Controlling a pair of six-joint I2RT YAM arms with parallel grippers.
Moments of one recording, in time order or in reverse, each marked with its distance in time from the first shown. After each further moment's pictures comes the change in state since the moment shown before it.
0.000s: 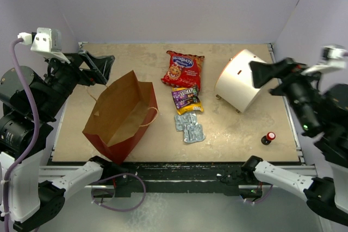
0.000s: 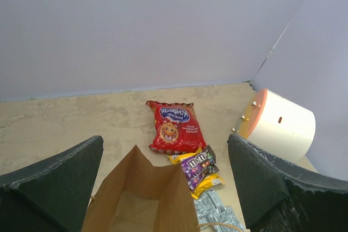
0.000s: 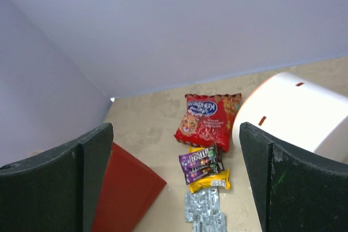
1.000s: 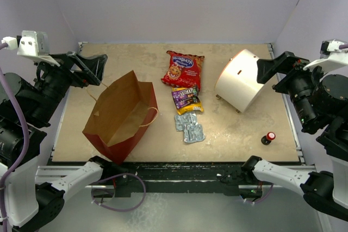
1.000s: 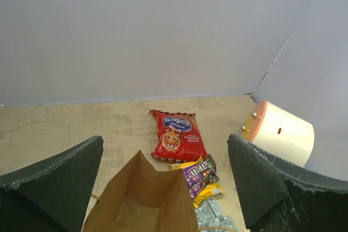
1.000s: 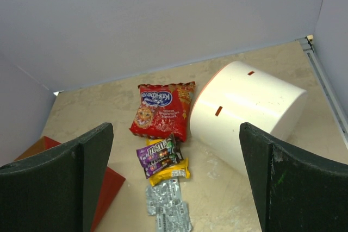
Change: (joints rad) left arm 0.000 -0.023 0.026 -0.003 -0.034 -0.006; right arm -0.003 0.112 0.103 -0.149 0.145 -0.042
